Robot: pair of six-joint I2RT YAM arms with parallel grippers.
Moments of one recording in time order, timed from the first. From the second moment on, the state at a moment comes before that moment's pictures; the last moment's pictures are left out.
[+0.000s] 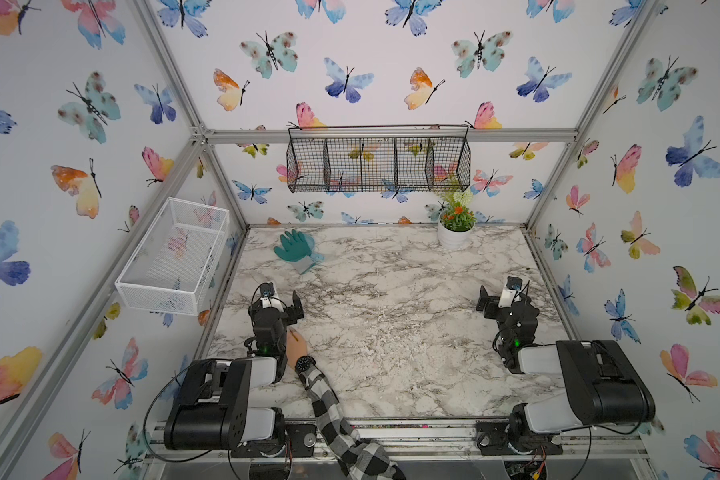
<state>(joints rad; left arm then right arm) -0.05 1.32 0.27 0.82 -0.23 -0.08 0.06 1.42 0.28 0.94 0.16 0.02</state>
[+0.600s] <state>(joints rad) -0.11 1.12 0.79 -0.45 -0.16 -0.77 0.07 1.38 0.73 0.12 -0.21 0.36</state>
